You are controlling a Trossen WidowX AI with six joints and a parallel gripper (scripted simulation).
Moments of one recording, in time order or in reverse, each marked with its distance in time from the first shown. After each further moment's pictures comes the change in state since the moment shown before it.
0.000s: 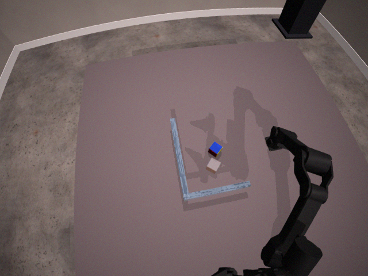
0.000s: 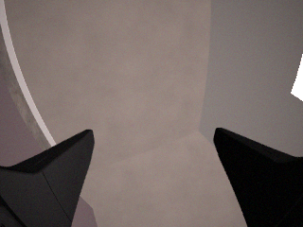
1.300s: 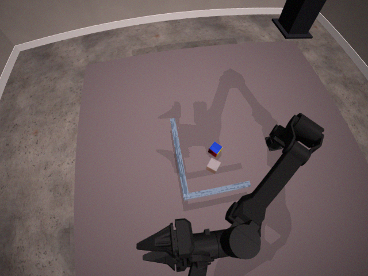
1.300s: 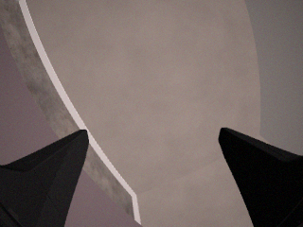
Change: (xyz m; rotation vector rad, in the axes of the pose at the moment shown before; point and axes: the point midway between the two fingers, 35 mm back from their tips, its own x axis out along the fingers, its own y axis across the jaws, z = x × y) arm 0.117 0.064 -0.064 0.254 -0.107 0.276
